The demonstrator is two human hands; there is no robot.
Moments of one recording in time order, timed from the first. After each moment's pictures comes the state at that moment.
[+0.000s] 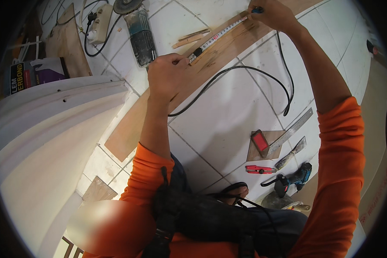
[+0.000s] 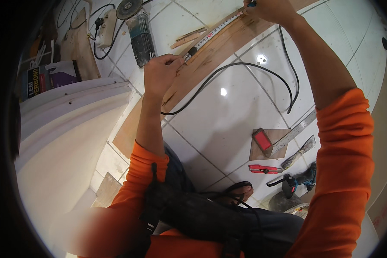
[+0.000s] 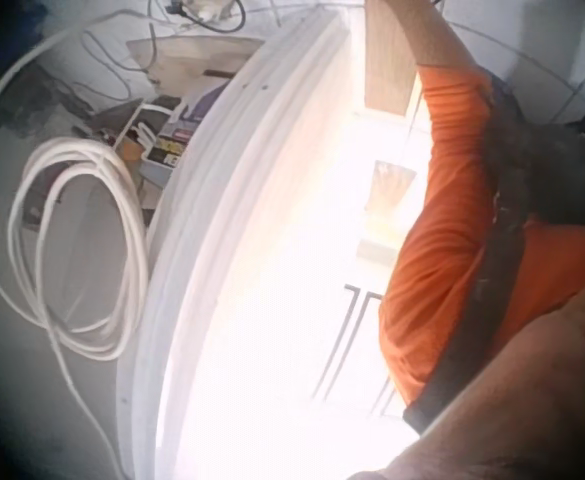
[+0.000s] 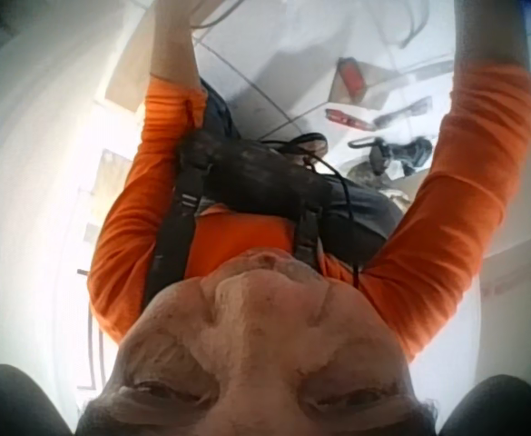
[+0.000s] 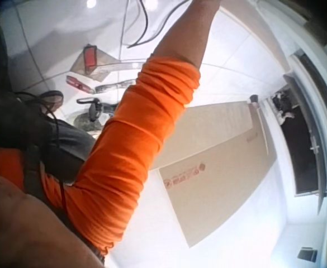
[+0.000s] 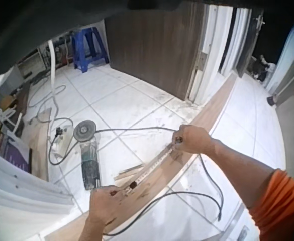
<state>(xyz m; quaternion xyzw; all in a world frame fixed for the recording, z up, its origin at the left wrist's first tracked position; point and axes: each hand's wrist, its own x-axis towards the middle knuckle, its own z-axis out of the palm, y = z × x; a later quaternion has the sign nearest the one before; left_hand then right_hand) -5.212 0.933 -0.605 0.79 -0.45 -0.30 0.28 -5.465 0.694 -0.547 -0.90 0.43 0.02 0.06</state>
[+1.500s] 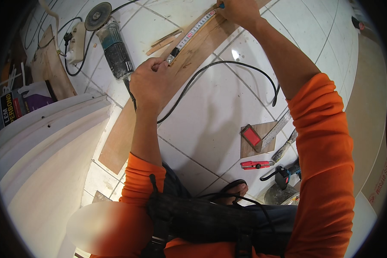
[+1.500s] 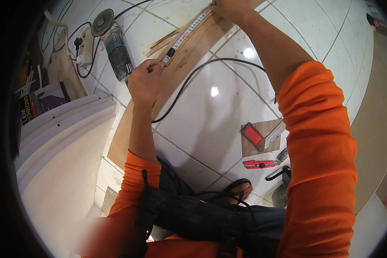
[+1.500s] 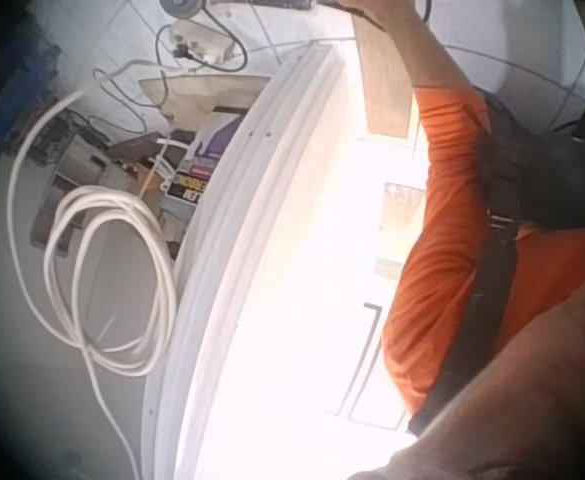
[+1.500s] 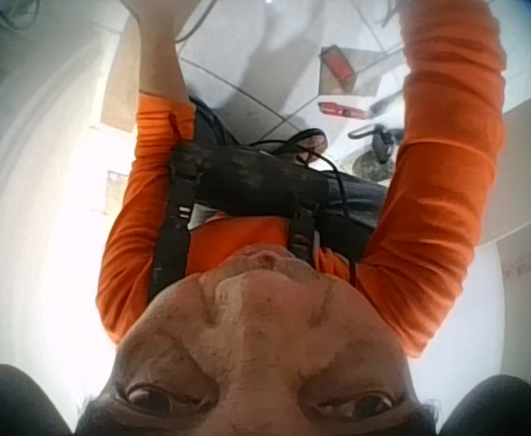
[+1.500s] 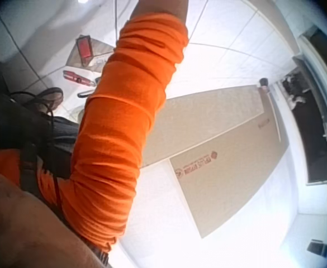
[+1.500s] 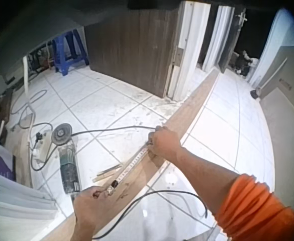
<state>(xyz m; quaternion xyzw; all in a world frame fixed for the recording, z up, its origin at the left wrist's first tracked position) -5.240 0.929 -0.607 0.83 -0.44 -0.23 0.25 -5.460 0.703 -0.602 -0.86 0.51 -0.02 -0.01</state>
